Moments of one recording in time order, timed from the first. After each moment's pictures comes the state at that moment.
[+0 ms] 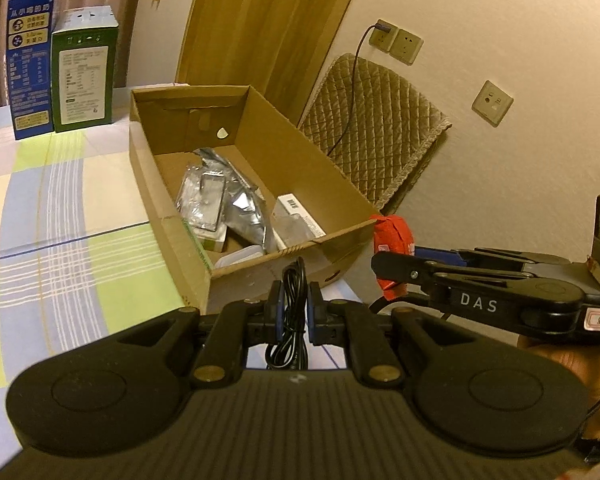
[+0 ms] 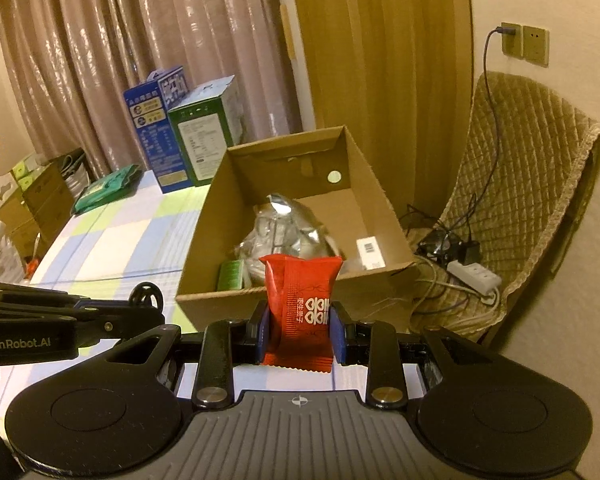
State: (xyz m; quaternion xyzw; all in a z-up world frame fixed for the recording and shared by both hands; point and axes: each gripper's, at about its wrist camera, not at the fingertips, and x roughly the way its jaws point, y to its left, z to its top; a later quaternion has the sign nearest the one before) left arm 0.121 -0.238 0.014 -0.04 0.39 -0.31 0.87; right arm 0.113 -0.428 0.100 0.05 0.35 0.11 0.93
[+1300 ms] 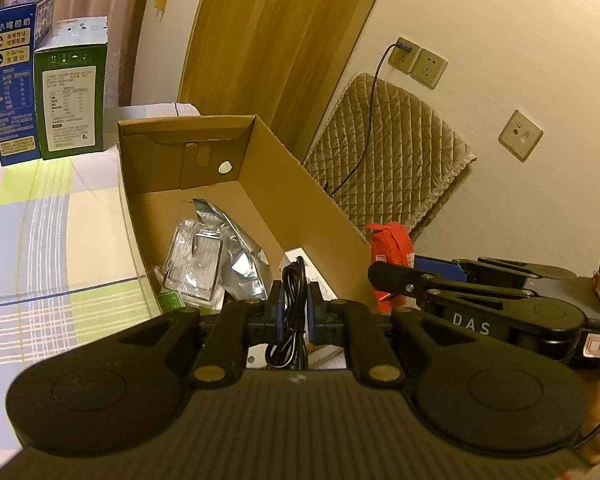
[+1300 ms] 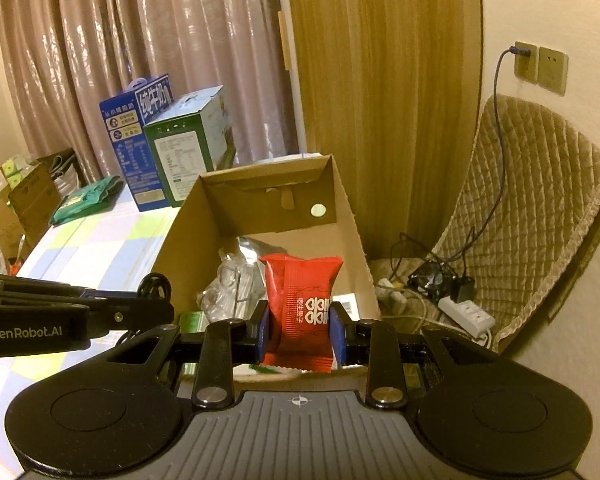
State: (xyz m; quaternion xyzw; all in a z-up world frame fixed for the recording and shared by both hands) left arm 0.195 -0.275 0.016 -0.06 0.38 -0.29 0.88; right arm 0.192 -0.444 0.103 0.02 0.34 0.12 0.93
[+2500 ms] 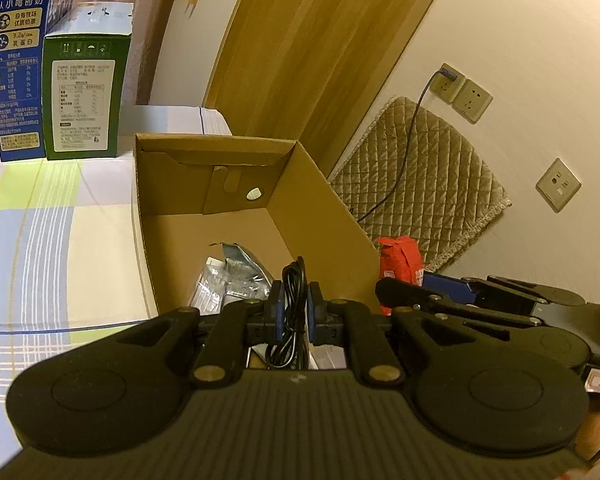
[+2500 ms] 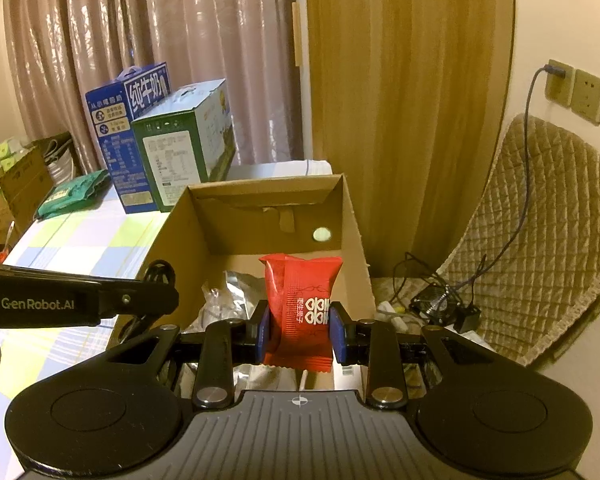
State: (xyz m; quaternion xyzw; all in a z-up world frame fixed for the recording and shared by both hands) left arm 0.278 -0.268 0.003 -0.10 0.39 -0.25 0.88; right arm 0.267 -0.427 0.095 -0.01 0.34 0.13 0.93
